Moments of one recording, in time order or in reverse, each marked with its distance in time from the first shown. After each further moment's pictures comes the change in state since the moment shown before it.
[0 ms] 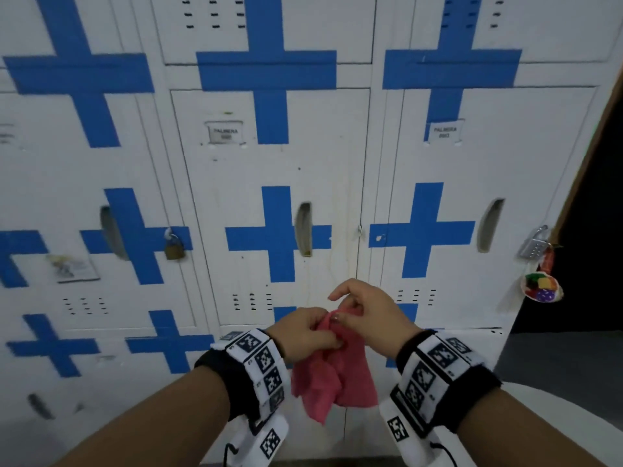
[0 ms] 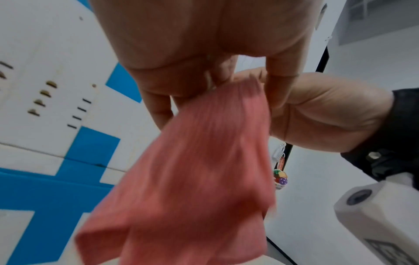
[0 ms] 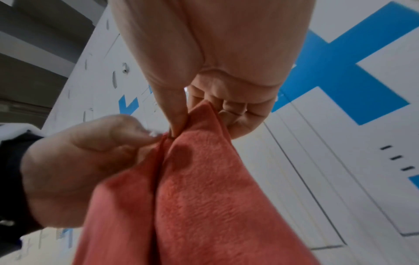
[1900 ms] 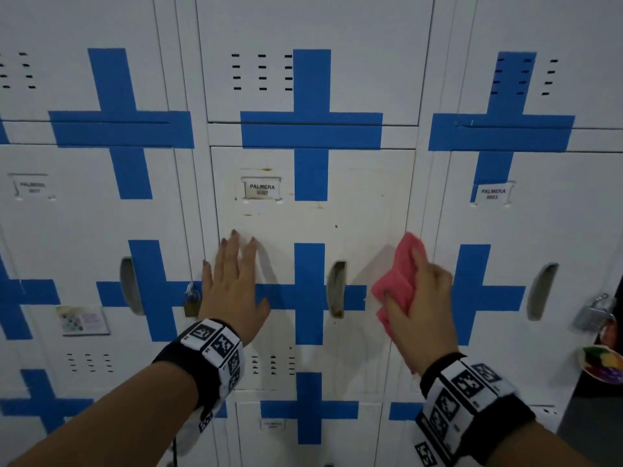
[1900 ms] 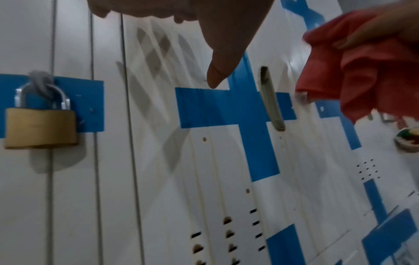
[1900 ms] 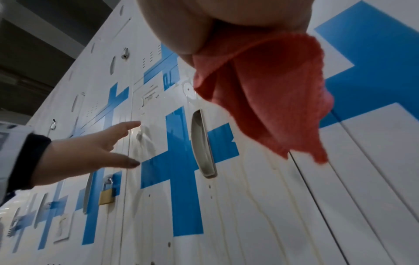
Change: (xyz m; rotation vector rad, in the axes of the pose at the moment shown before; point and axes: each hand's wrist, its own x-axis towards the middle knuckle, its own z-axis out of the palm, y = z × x) left_hand 0.018 -0.015 -0.156 0.892 0.859 -0.010; right_hand 0.073 -0.036 -0.020 -0.168 0.619 -0.126
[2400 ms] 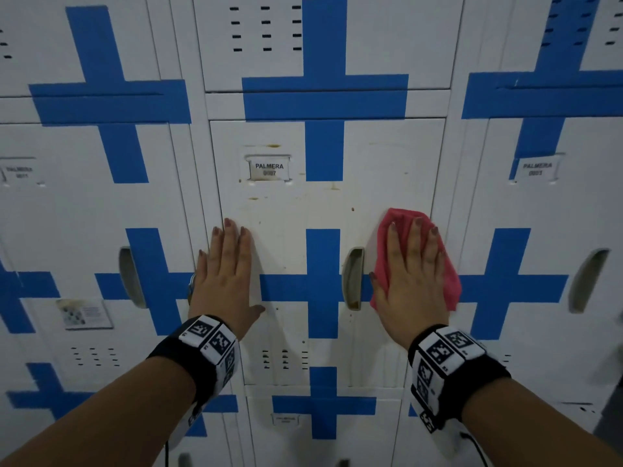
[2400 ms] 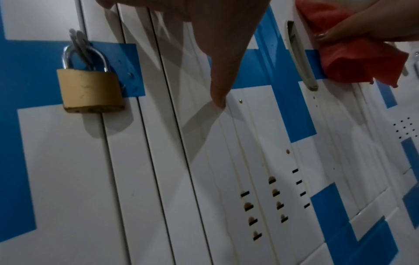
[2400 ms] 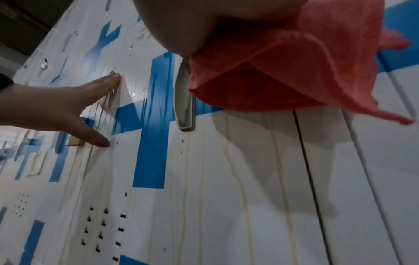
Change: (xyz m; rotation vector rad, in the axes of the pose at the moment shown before) left_hand 0.009 -0.037 0.029 0.180 -0.021 0.043; right_hand 0.033 0.032 0.060 -0.669 -0.084 -0.254
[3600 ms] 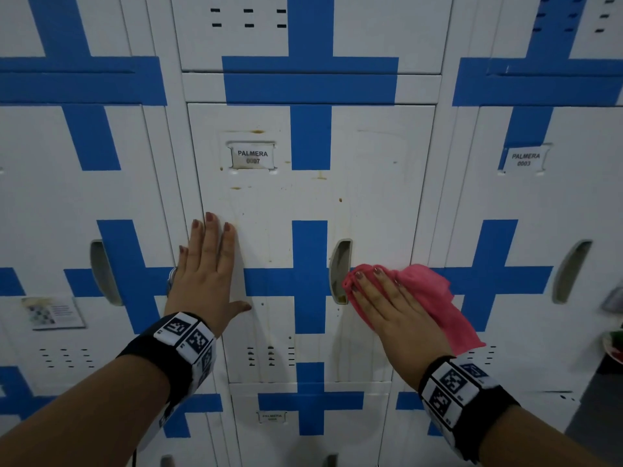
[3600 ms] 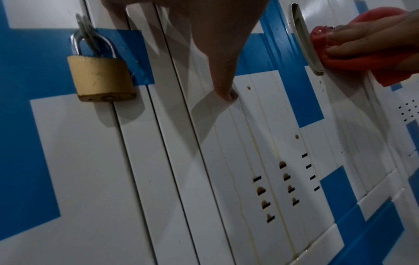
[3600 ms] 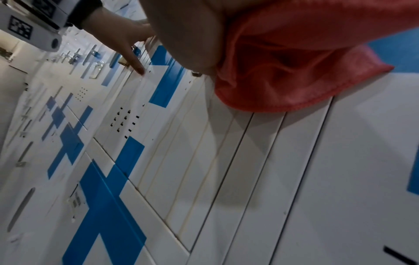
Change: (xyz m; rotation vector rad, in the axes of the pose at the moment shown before) left_hand 0.003 -0.010 0.012 0.050 0.026 0.077; right_hand -0.045 0.031 0.021 -0.229 -0.072 -0.455
